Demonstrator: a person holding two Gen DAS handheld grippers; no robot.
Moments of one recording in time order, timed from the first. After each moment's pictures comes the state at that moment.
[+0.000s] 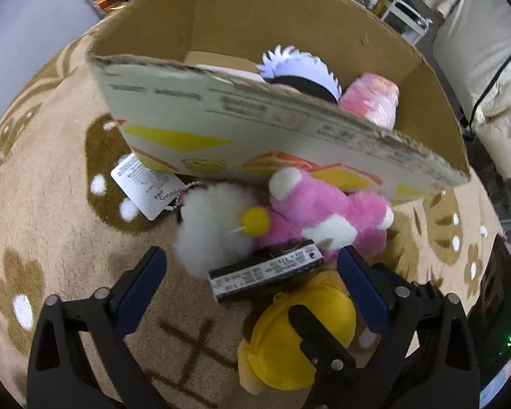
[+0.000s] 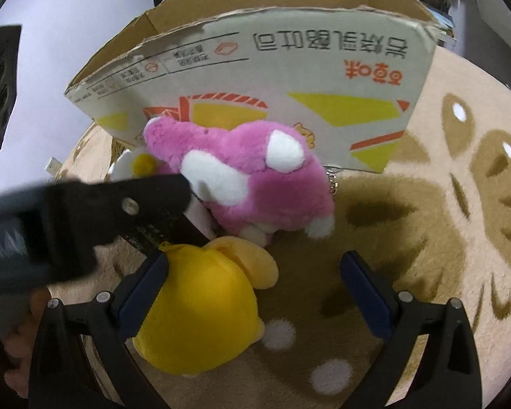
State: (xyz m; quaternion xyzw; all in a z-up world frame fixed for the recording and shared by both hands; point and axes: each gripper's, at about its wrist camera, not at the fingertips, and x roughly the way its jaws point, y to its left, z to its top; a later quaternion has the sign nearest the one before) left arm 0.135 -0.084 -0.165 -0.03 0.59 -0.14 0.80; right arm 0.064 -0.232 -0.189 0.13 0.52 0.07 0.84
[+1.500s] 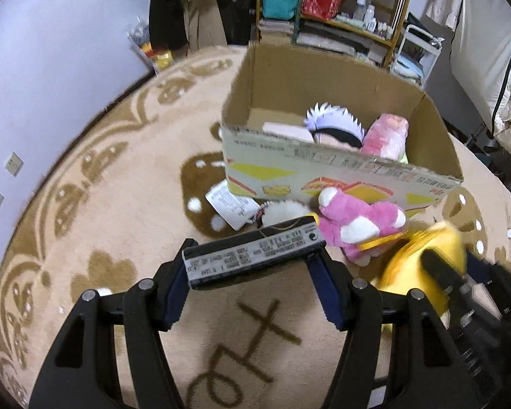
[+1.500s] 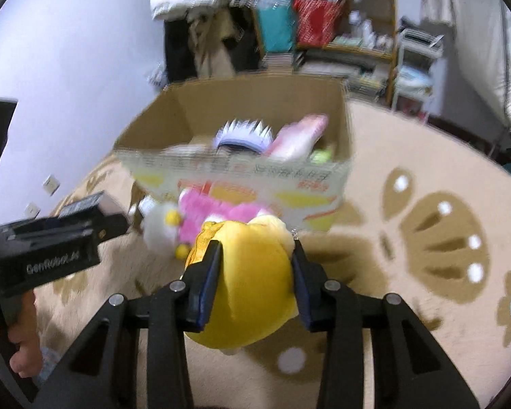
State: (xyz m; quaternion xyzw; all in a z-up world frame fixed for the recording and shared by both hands) left arm 0.090 -0.044 -0.094 0.03 0.50 -0.06 0.87; right arm 0.024 -0.246 -0.101 0.08 0.41 0.02 0.91
